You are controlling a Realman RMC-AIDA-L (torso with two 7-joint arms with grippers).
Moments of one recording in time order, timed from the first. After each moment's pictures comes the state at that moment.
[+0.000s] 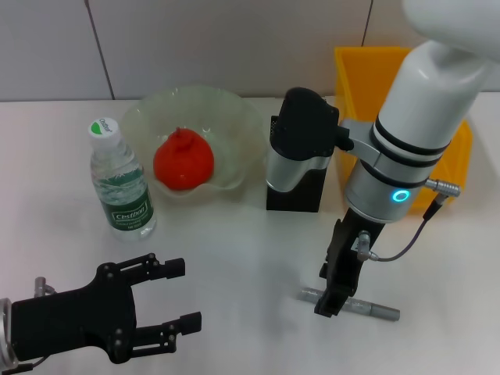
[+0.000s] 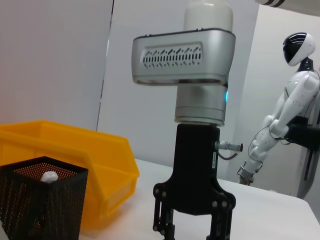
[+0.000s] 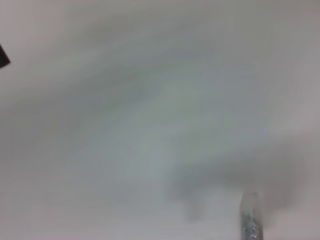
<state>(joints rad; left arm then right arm) -0.39 -2.06 0.59 0.49 2.02 1.80 -1.00 1.08 2.09 -1.52 -0.78 -2.49 -1.58 2.30</state>
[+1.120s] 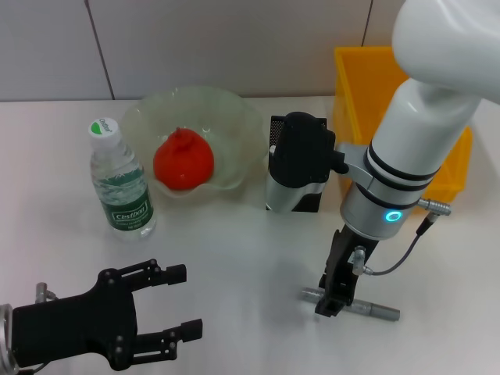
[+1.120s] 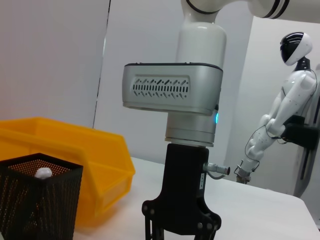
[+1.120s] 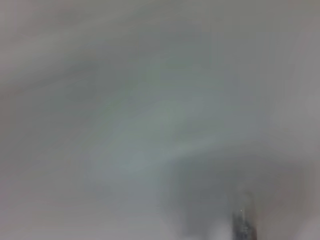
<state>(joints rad) -0.38 -2.06 0.60 0.48 2.02 1.80 -0.99 1.06 2.09 -1.62 -0.71 -2.46 -1.44 2.30</state>
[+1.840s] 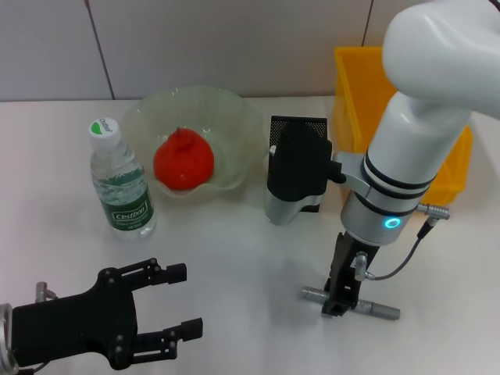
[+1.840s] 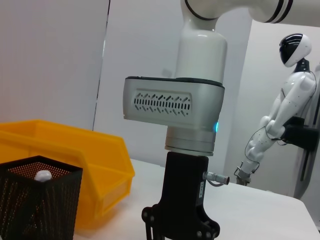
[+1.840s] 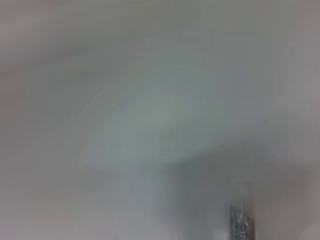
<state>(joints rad) -0.38 -2.06 0.60 0.48 2.01 1.81 -0.99 1.05 2.09 -1.70 -0.71 -2.46 -1.42 2.33</state>
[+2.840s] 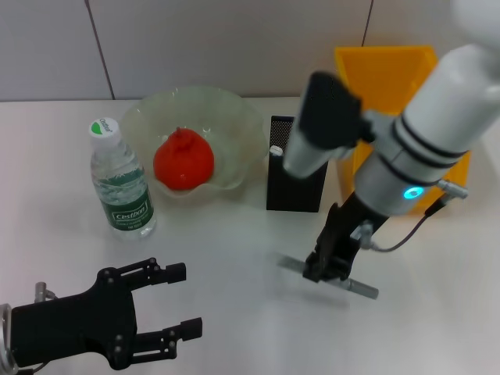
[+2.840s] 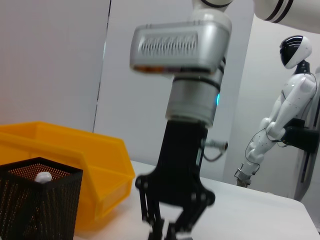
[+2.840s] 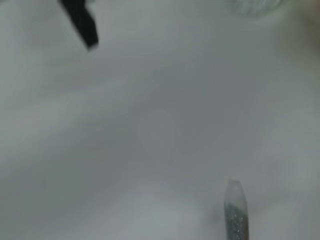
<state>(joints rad) -0.38 -2.06 0.60 0.48 2.01 1.81 -0.99 0.92 2.08 -1.45 -0.97 -2.46 -1.53 2.24</state>
